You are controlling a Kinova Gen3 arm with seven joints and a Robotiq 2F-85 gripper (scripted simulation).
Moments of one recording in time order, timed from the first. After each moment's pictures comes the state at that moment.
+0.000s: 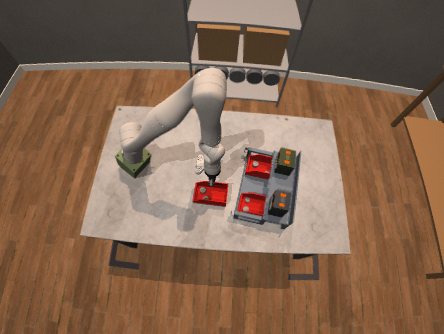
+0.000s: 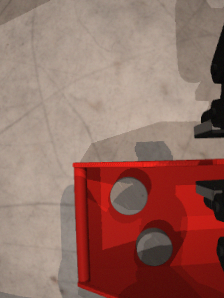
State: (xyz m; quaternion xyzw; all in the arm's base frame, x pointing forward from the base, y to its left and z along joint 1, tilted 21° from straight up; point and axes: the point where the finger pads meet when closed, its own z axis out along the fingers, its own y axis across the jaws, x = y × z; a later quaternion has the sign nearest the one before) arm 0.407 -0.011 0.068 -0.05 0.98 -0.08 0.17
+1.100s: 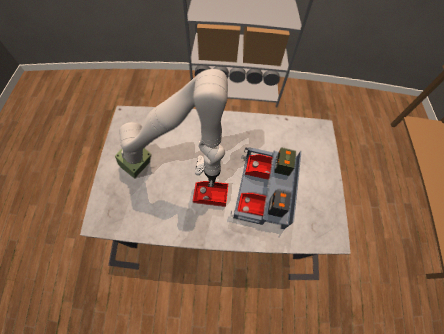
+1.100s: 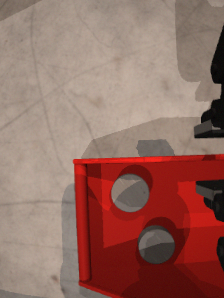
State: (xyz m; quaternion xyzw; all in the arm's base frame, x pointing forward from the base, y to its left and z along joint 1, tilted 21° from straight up) arm 0.407 -0.015 0.065 -0.04 0.98 -0.08 0.16
